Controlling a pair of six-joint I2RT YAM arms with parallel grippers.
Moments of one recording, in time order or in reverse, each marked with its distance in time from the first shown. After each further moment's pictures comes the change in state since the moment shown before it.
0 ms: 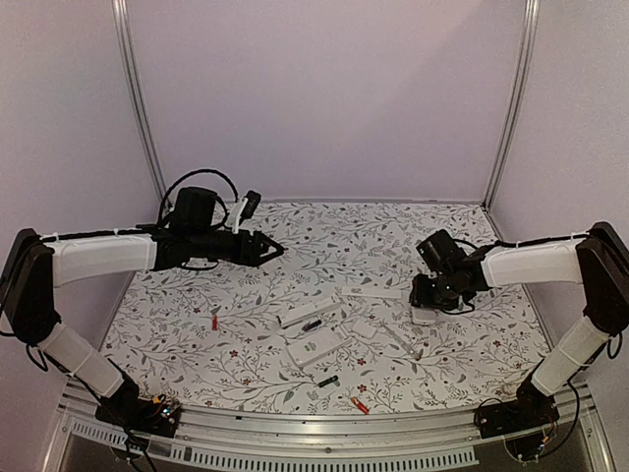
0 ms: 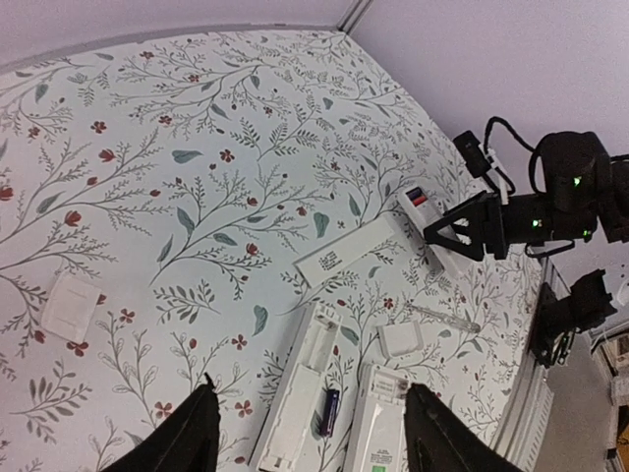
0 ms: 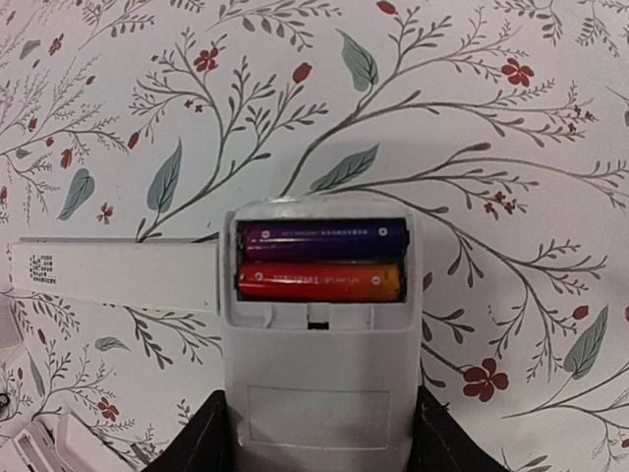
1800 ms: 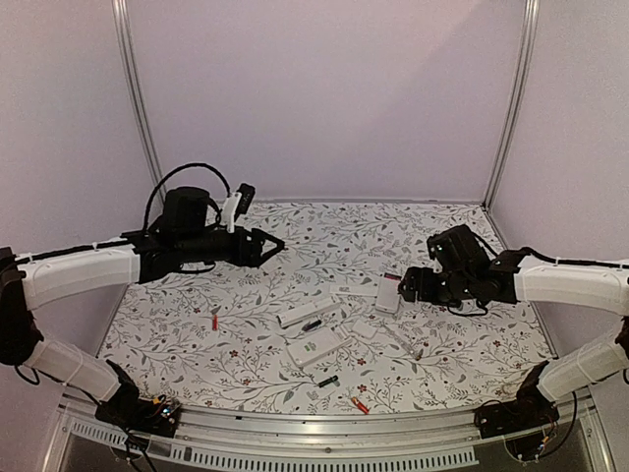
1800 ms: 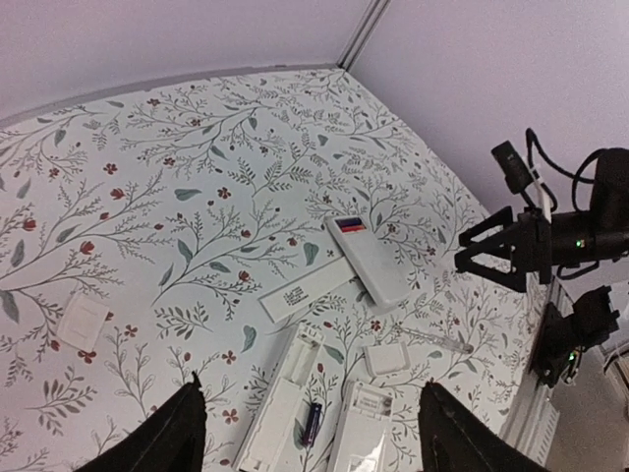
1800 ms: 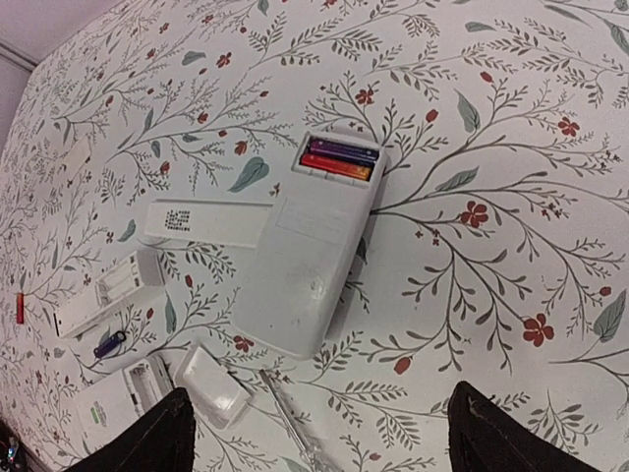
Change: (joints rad) left arm -0.093 -0.123 -0.019 -0.037 -0.158 -0.009; right arm 0.094 -0.228 -0.033 0.034 -0.044 0.022
